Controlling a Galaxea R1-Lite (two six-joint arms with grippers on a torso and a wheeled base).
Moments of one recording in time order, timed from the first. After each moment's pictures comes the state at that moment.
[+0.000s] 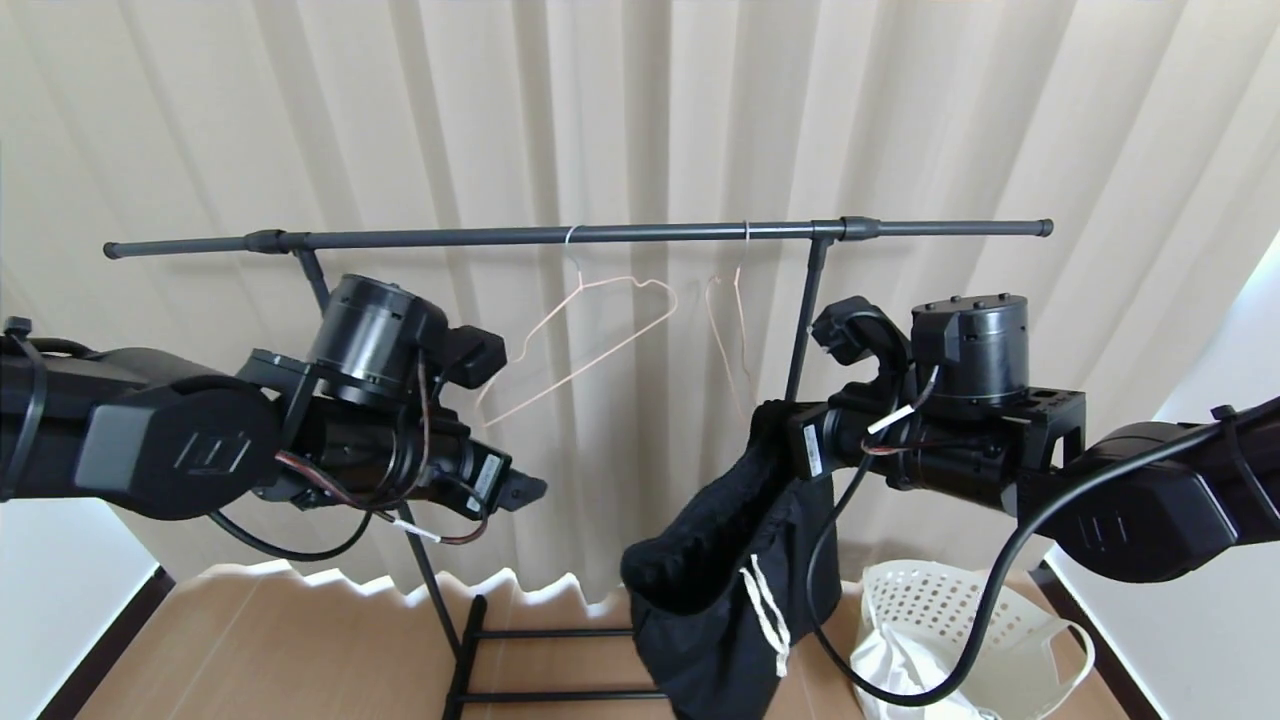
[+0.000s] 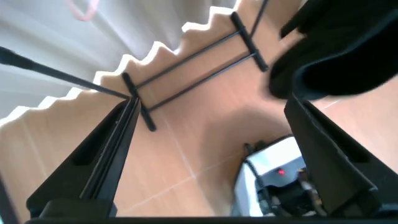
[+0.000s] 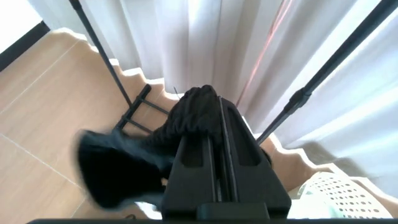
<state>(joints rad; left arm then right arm) -0.40 1.76 -1.08 0.08 0.03 0.14 0.50 1.85 -0.95 -0.49 -0.03 0.01</state>
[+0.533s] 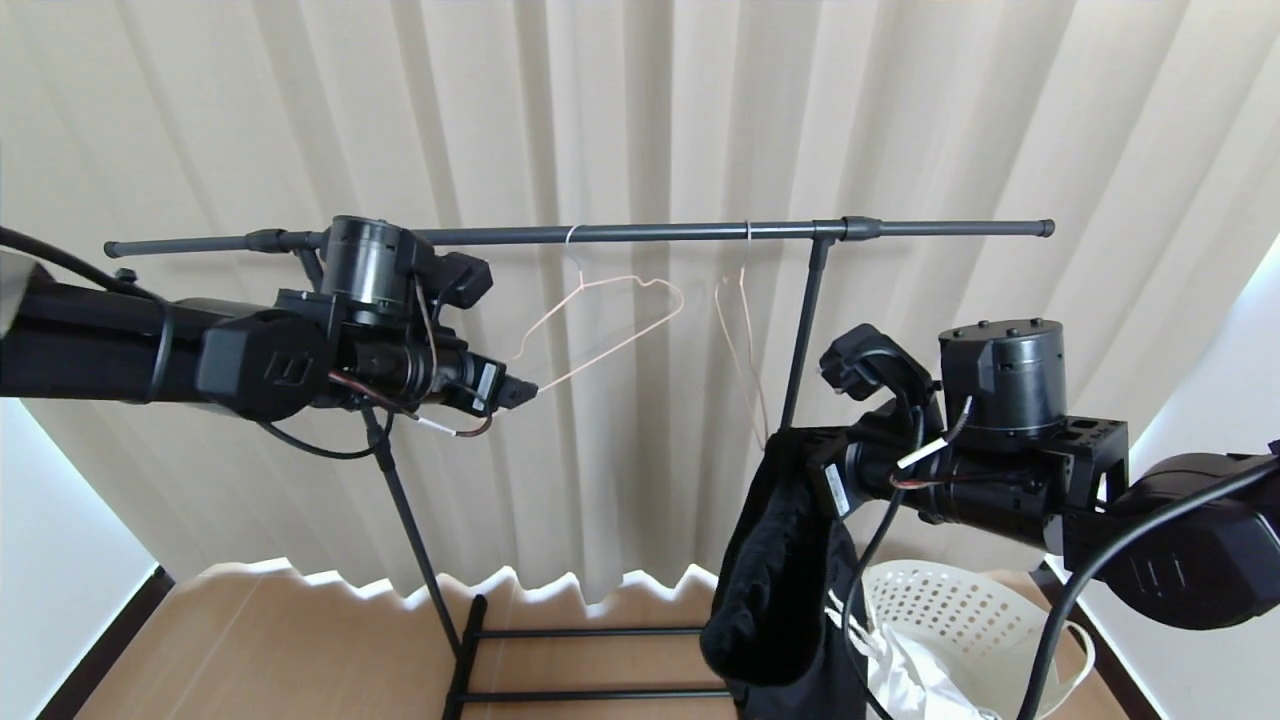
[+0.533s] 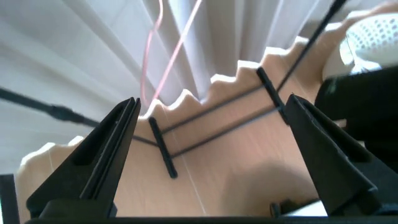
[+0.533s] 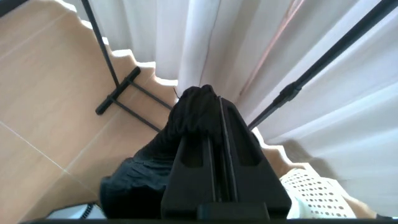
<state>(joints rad) -0.29 1.95 -1.35 -0.04 0.00 0.20 0.51 1.78 -0.83 -0.50 -0.02 -0.12</state>
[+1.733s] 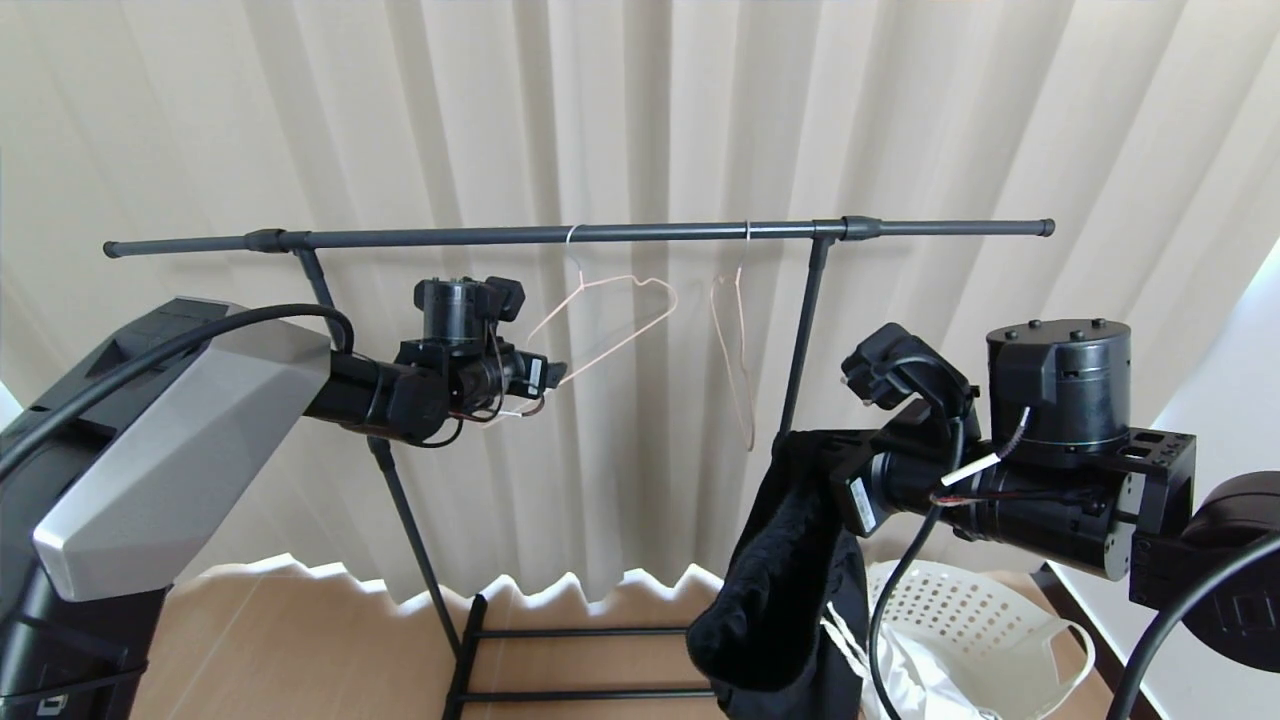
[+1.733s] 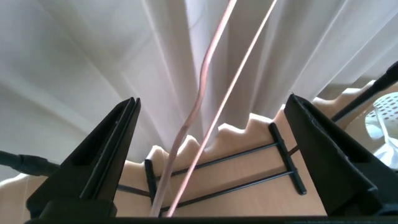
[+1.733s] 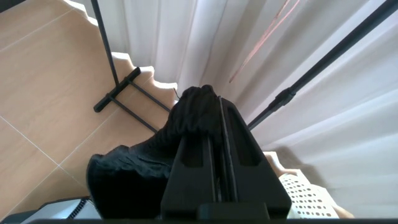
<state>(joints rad) -0.27 2.35 -1.61 -0.37 0.06 0.10 0.54 1.69 -0.77 -0.51 -0.02 -0.16</state>
